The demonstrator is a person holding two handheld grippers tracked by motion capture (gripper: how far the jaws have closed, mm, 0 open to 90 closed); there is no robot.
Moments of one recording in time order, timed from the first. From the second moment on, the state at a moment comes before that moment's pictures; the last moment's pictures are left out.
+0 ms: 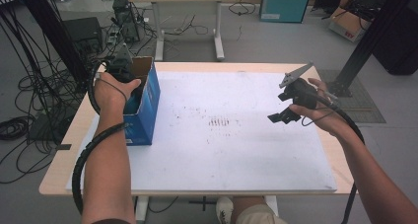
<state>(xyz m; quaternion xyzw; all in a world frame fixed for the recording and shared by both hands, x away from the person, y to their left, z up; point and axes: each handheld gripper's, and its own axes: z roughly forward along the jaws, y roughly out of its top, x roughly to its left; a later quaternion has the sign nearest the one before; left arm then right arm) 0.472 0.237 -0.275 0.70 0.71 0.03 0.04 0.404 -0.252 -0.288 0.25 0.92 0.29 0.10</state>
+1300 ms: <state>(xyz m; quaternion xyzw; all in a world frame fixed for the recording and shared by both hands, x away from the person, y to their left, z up) 0.471 0.243 -0.276 0.70 0.71 0.03 0.05 0.411 -0.243 -0.286 0.25 0.92 0.28 0.10</state>
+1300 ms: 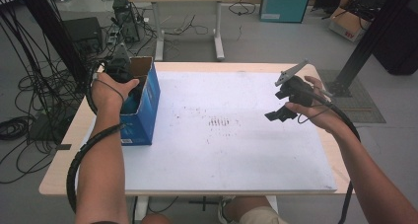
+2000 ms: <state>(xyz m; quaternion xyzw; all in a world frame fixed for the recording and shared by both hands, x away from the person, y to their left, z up) 0.470 0.244 -0.277 0.70 0.71 0.04 0.06 0.423 -0.235 -0.288 0.25 0.92 0.27 0.11</state>
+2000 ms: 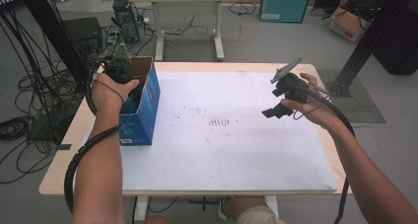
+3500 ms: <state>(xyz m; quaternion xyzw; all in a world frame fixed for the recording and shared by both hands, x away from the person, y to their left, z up) 0.469 0.242 -0.277 0.71 0.71 0.04 0.05 0.425 -0.236 -0.280 0.24 0.93 0.27 0.11</state>
